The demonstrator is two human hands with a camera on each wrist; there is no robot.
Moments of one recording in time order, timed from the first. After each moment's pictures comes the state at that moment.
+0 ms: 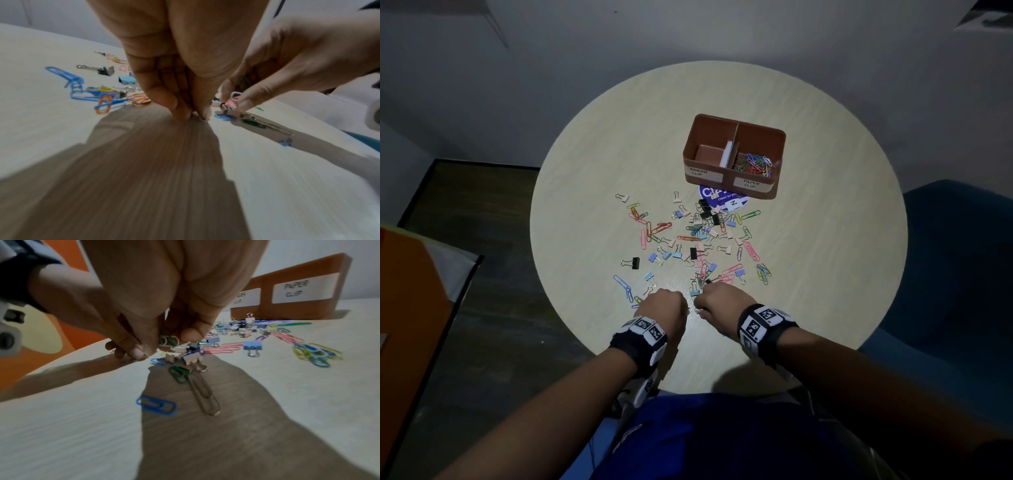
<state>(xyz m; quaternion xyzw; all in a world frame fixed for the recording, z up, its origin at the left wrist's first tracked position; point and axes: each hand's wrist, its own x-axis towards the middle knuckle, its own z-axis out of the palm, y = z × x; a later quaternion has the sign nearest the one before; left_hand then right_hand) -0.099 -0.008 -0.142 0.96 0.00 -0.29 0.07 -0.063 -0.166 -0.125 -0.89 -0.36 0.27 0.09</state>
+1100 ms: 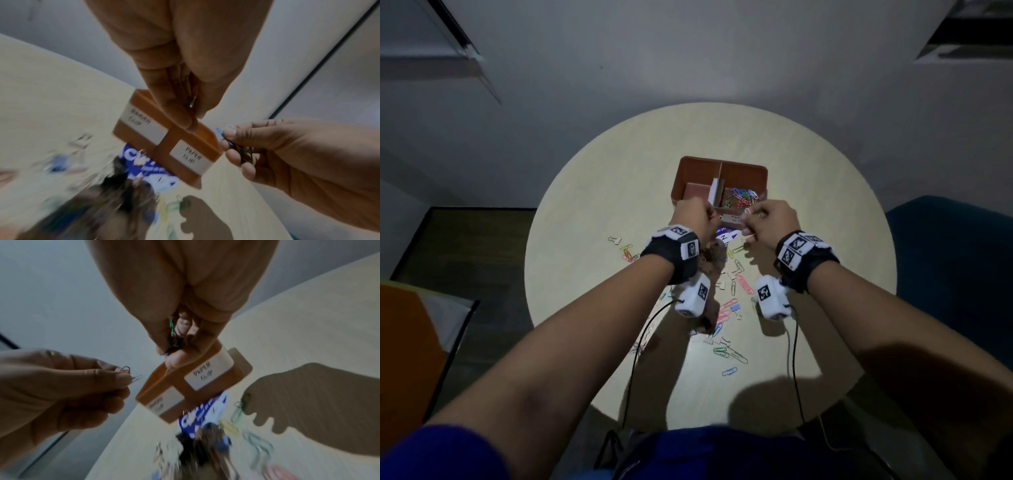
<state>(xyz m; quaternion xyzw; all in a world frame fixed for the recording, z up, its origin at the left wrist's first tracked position) 0.100 -0.056 -0.027 0.95 0.04 -0.10 0.29 0.098 -0.219 -0.038 -0.82 0.15 0.11 0.53</state>
